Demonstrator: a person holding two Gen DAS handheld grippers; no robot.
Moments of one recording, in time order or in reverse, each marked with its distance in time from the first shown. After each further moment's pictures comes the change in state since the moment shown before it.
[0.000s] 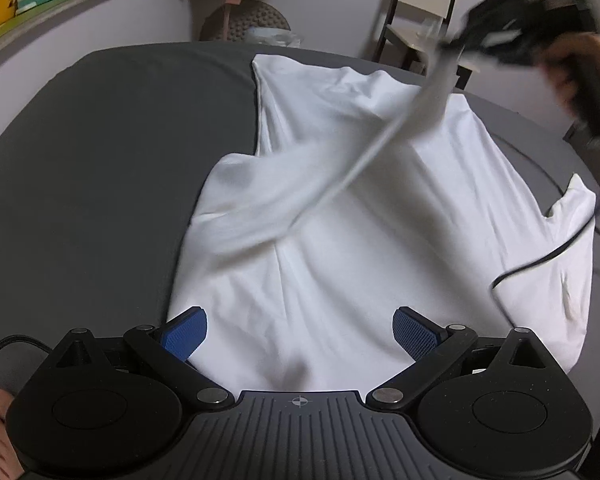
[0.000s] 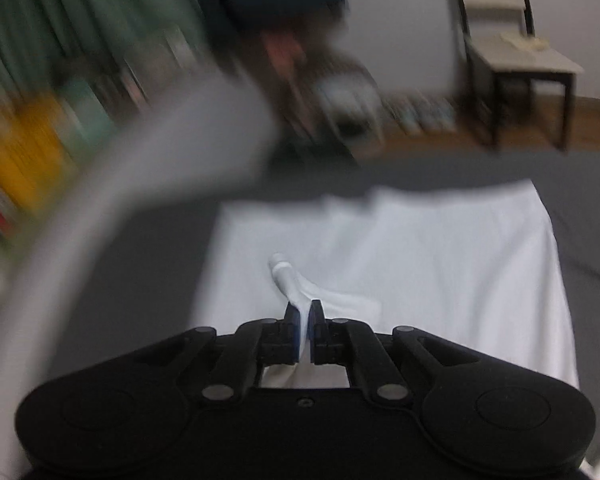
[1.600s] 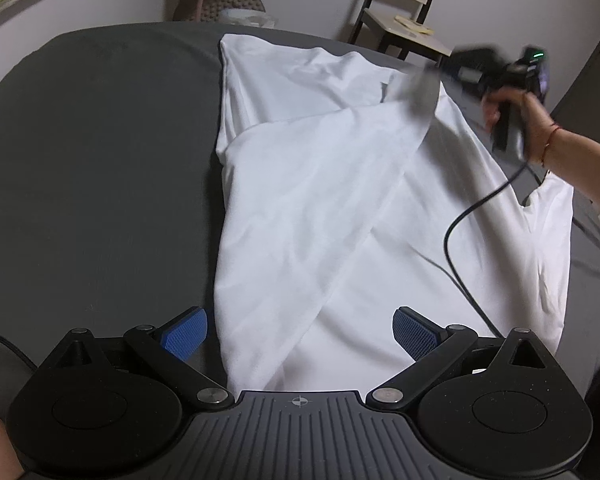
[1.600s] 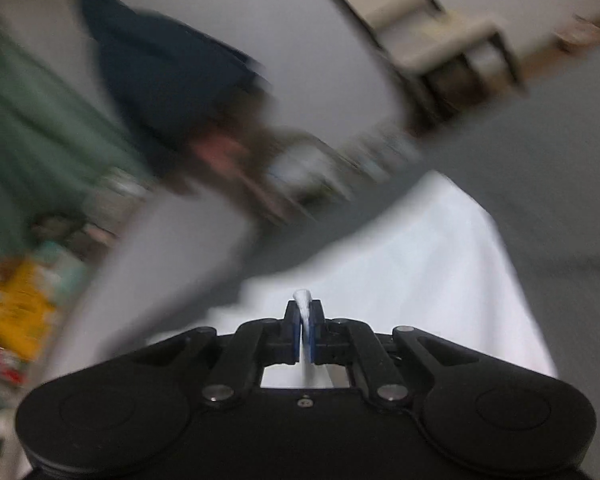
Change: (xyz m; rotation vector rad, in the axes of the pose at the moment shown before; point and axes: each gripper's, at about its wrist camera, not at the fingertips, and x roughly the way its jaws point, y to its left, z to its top) left arm 0.021 -0.010 0.010 0.009 0.065 -0.095; right arm 0.063 -0.161 -0.007 0.256 -0.294 0.113
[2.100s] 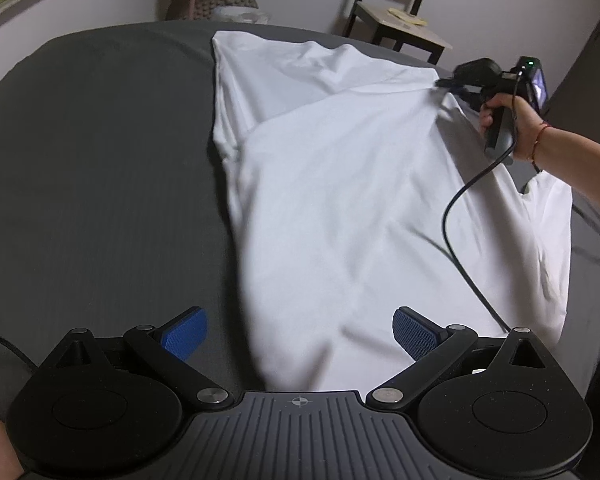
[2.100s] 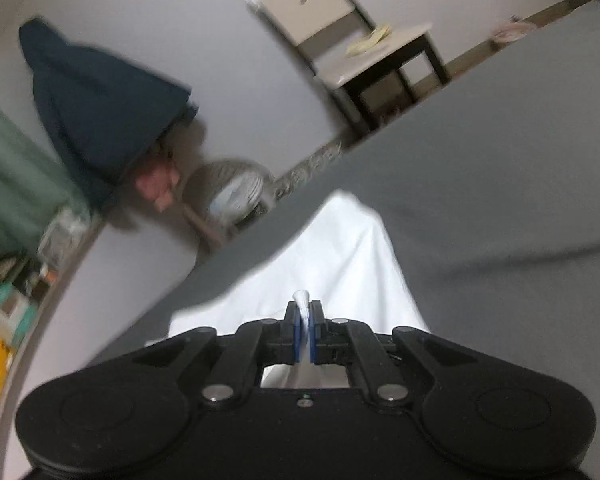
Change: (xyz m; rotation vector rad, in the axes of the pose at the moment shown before) left arm 0.000 0.000 0.000 0.023 0.018 0.002; right arm 0.007 -0.057 0.000 0.092 0.007 -0.328
